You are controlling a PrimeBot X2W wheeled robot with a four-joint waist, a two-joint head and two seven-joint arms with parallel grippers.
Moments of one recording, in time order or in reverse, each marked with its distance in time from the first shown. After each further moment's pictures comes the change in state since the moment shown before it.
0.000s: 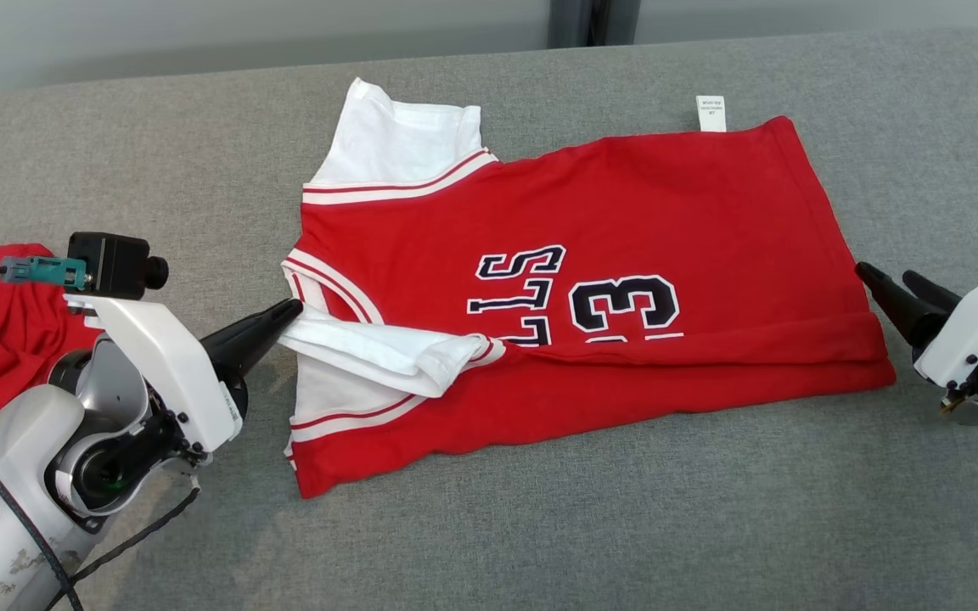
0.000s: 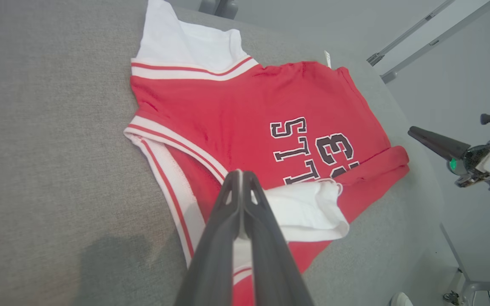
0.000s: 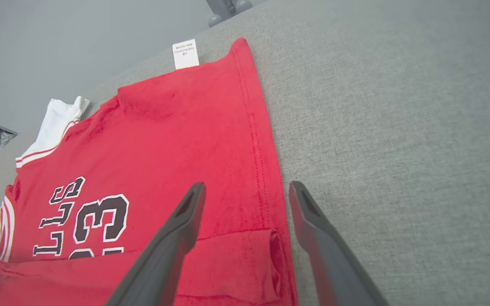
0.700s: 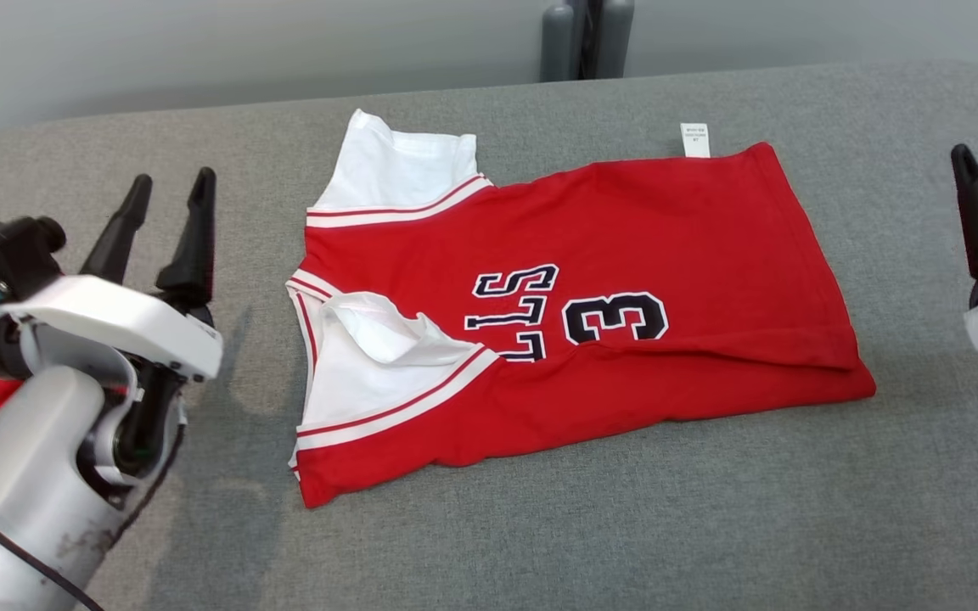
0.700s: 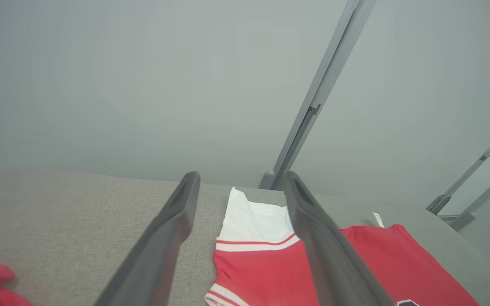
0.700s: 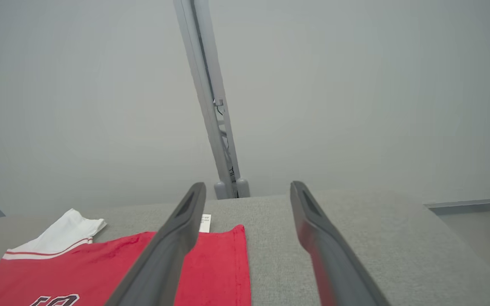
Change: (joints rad) left arm -0.008 -0.111 0.135 0.119 0.250 0.196 -0.511; right arm 0.069 0.027 -0.276 -0.126 -0.451 0.000 -0.439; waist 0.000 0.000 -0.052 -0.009
